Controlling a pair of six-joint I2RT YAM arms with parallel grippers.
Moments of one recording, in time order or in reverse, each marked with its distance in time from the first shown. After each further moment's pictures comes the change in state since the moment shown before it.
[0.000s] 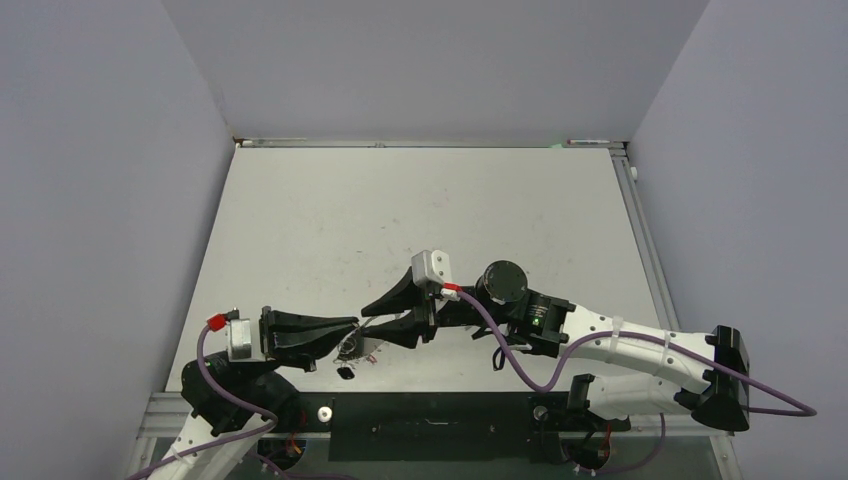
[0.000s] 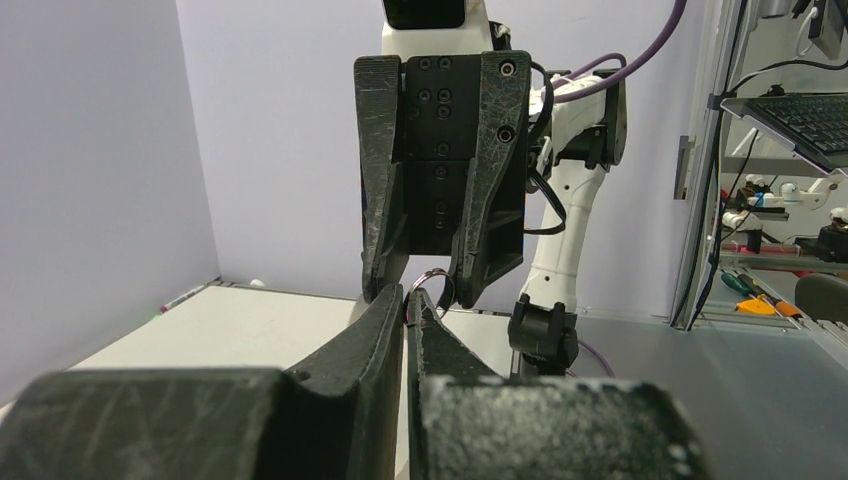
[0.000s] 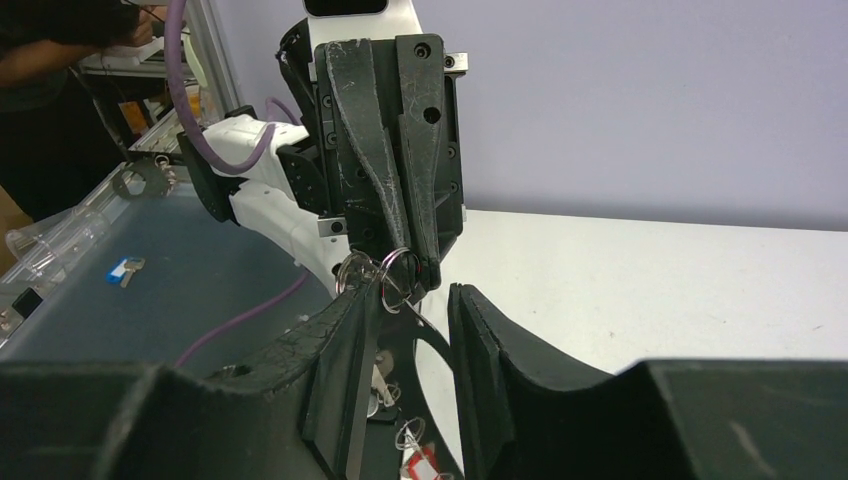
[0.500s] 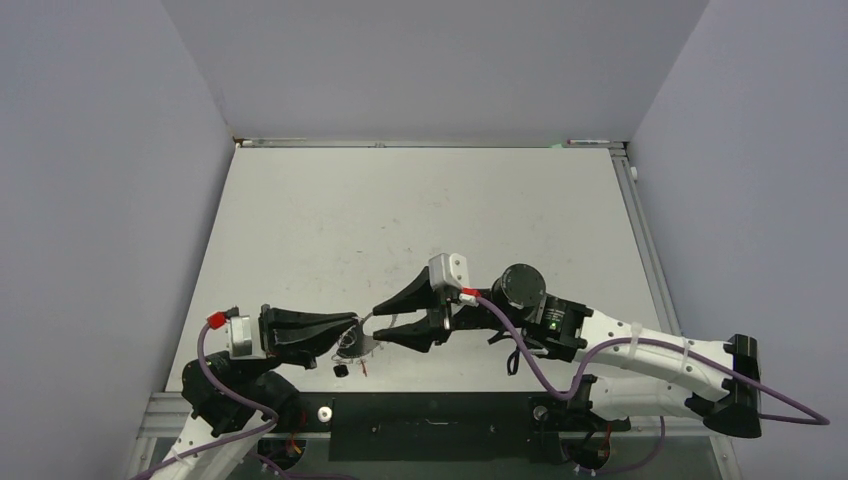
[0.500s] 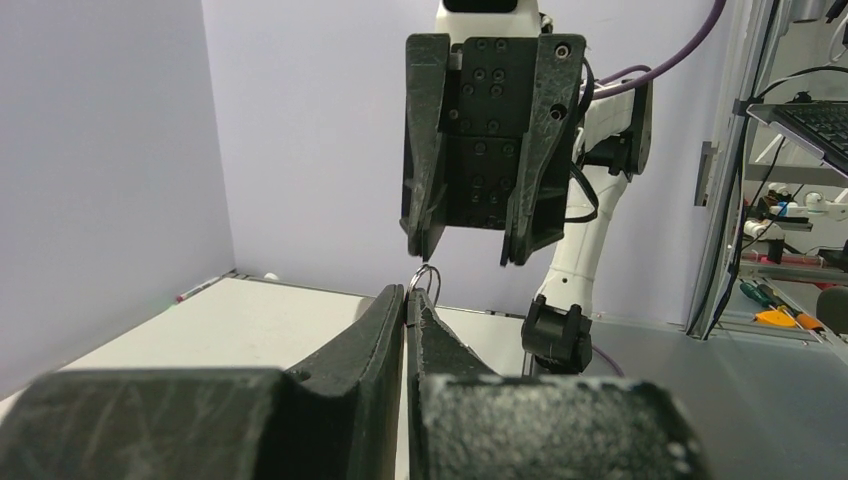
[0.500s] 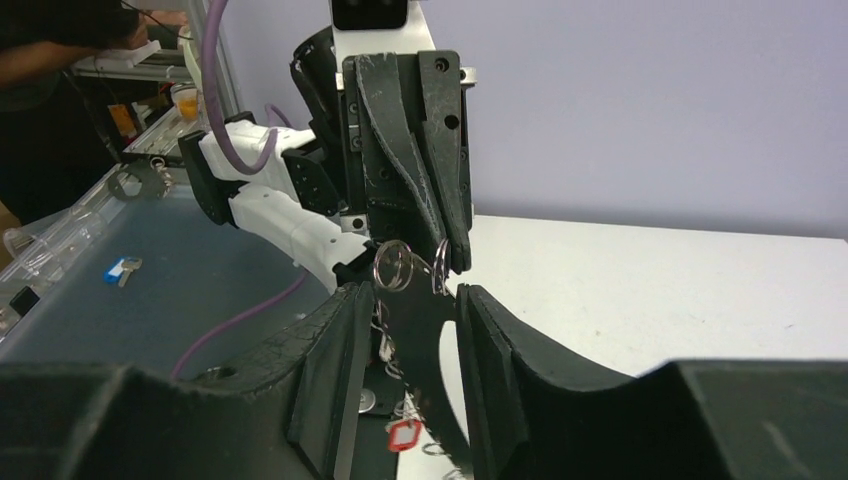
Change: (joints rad) left arm 0.013 -0.007 0.000 -0.020 -0.023 0.002; right arm -0.001 -0.067 -0.021 -0.041 0.018 -0.017
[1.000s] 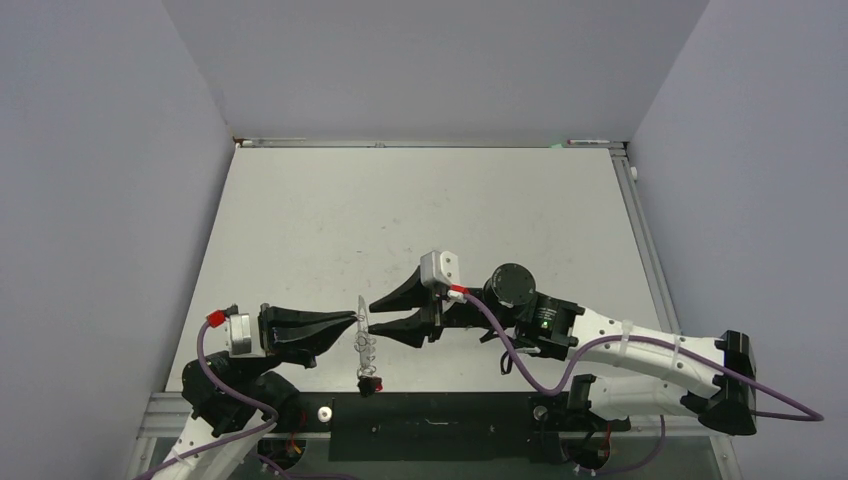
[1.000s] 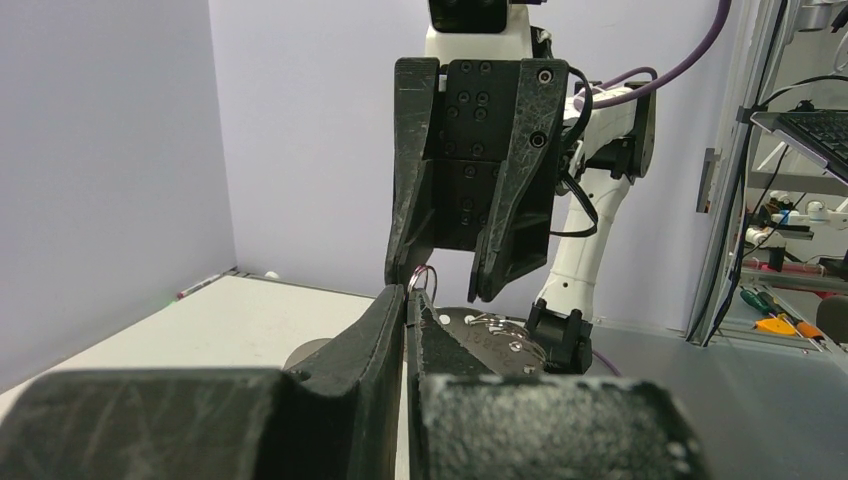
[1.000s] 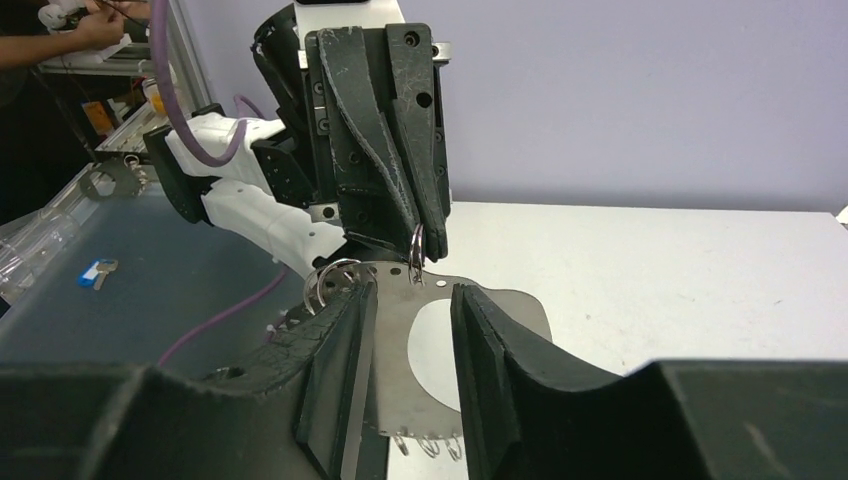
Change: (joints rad) left arm 0.013 0.001 0.000 -0.001 -0.008 -0.019; right arm -0.005 0.012 -0.004 0.005 0.040 -0.007
